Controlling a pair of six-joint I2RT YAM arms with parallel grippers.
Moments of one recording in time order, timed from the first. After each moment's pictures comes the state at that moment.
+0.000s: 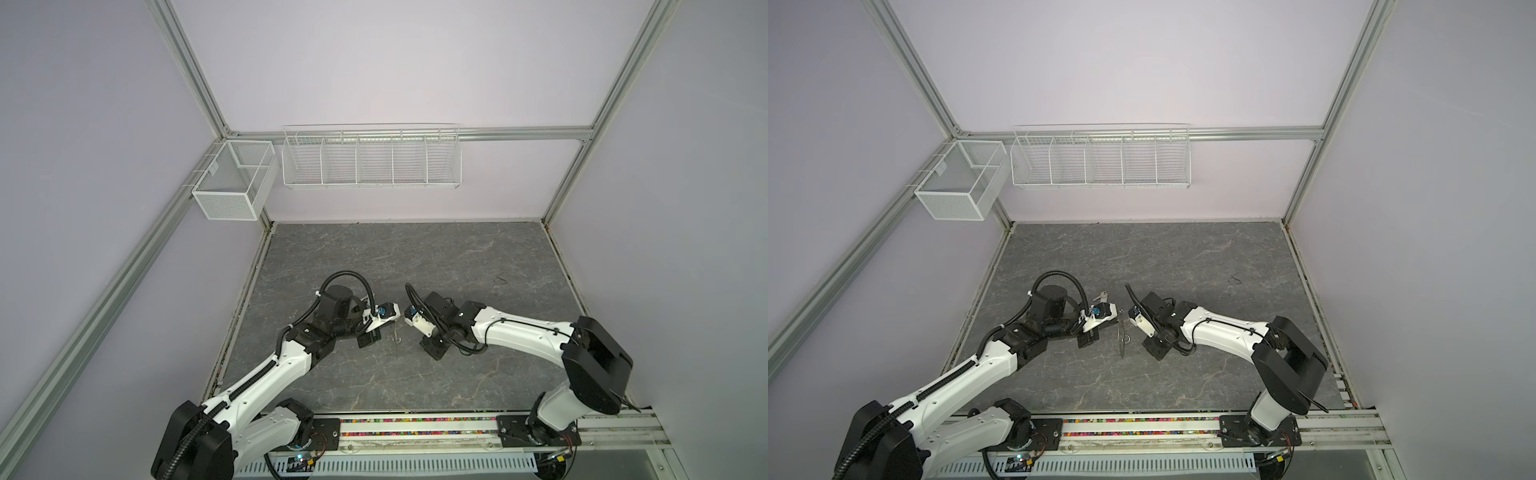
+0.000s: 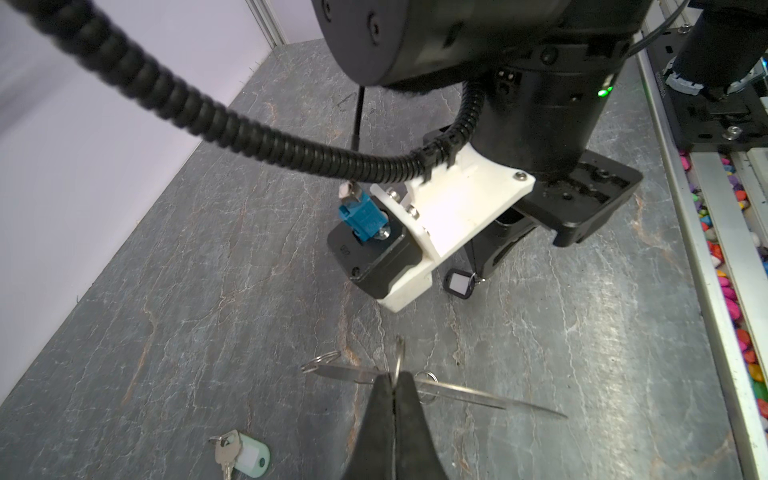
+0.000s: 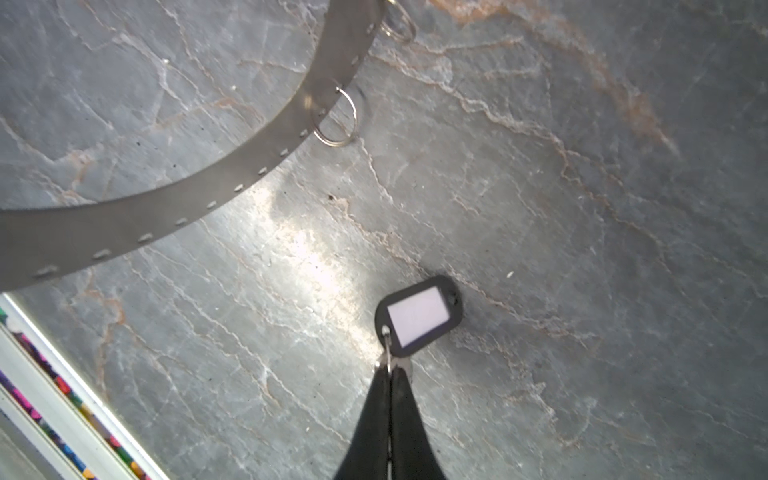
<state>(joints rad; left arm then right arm) -0.57 1.07 0.62 -0.15 0.56 0.66 0.91 1.60 0.99 -0.63 -0.07 0.00</state>
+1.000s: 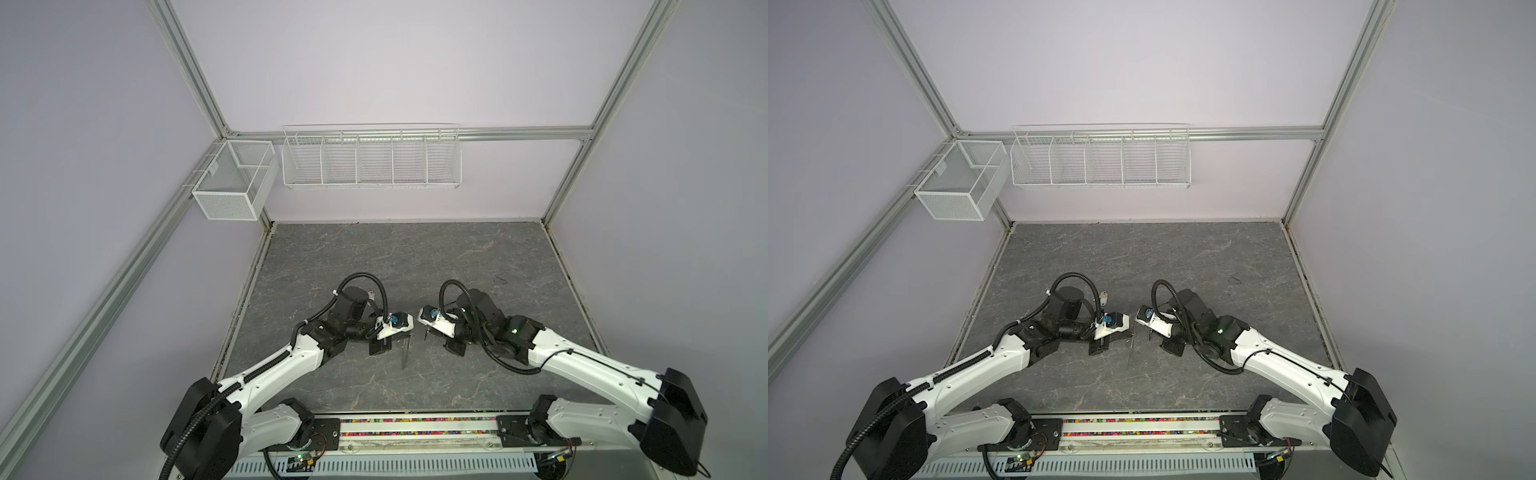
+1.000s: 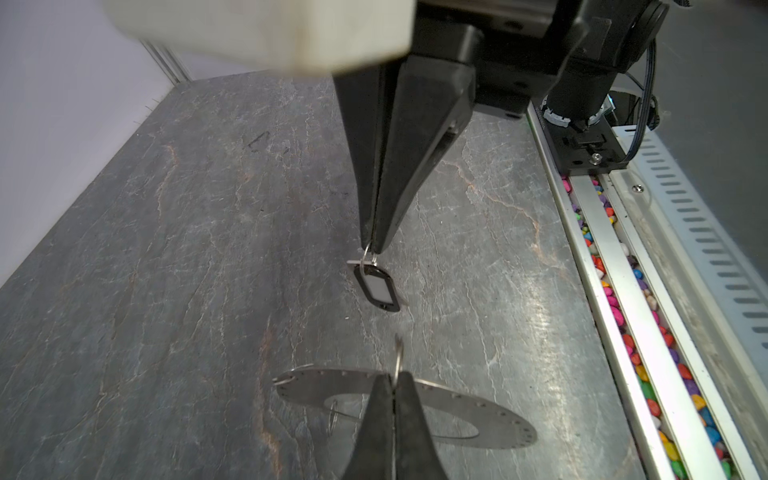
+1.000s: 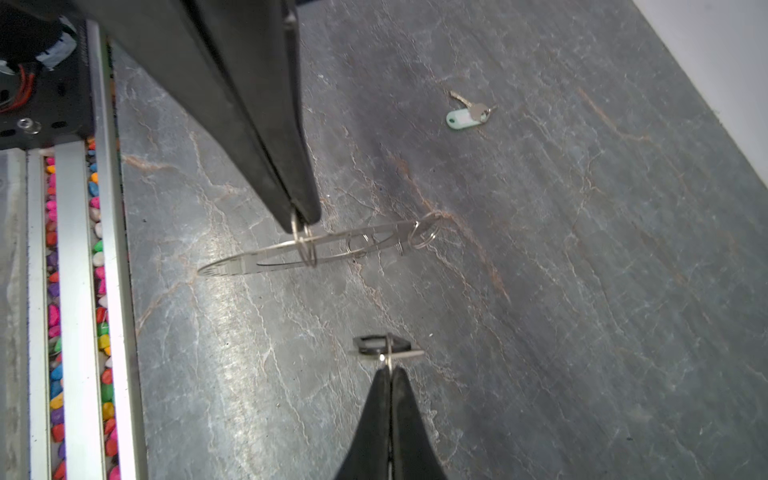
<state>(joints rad) -0.68 1.17 0.65 -0.13 0.70 0.66 0.84 1.15 0.80 -0.42 -0.19 -0.43</state>
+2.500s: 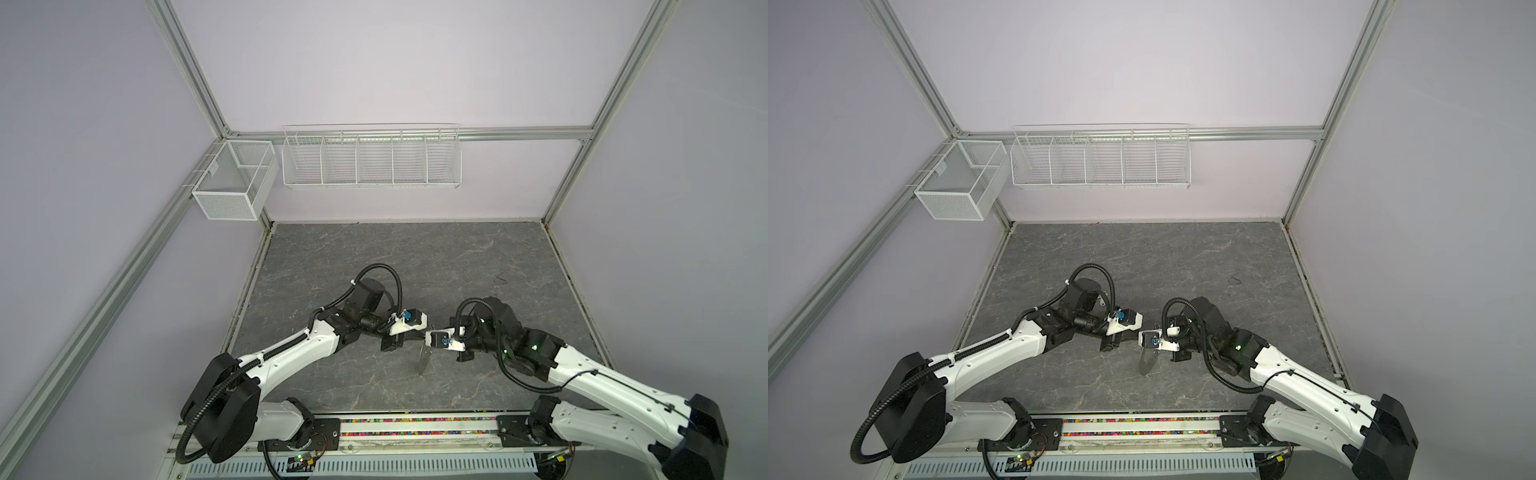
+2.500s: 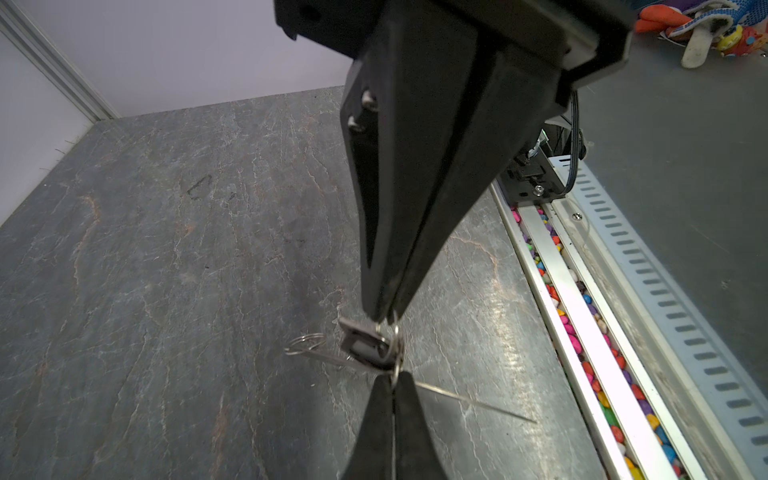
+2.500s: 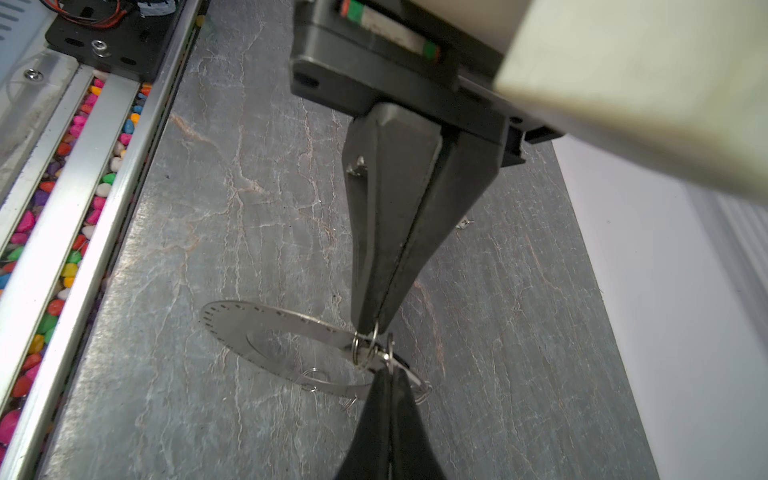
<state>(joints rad) -0.74 1.32 0.78 -0.17 0.81 0.68 0.86 0.98 0.69 -0.31 -0.26 -0.80</state>
